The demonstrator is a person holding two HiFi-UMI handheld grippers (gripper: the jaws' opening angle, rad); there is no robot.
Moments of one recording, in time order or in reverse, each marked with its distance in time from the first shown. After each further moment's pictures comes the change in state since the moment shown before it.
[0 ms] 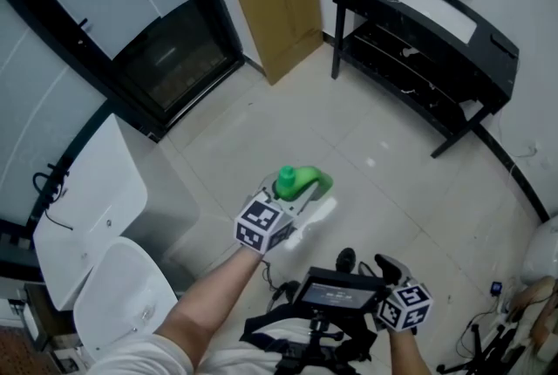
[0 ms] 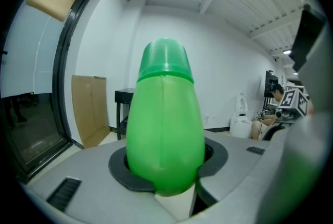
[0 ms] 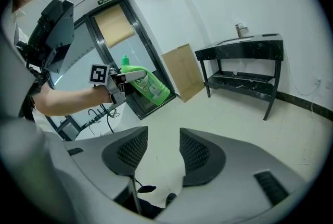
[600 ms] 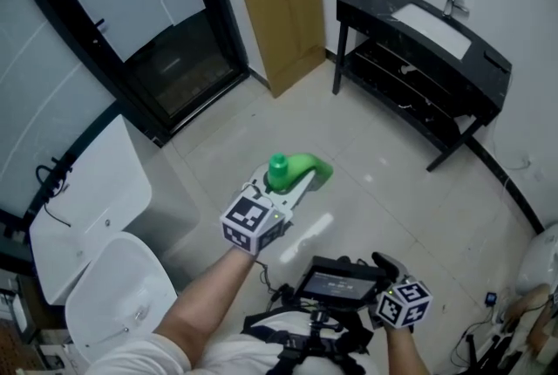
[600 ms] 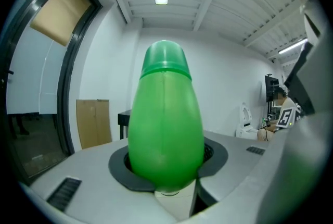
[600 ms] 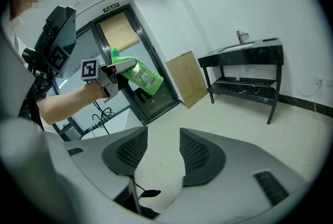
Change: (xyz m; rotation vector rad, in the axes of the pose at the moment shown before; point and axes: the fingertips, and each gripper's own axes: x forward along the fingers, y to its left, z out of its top) left arm -0.061 -0.022 0.090 0.063 -0.182 0.041; right arm -0.024 0.018 0.009 -0.005 -0.080 0.035
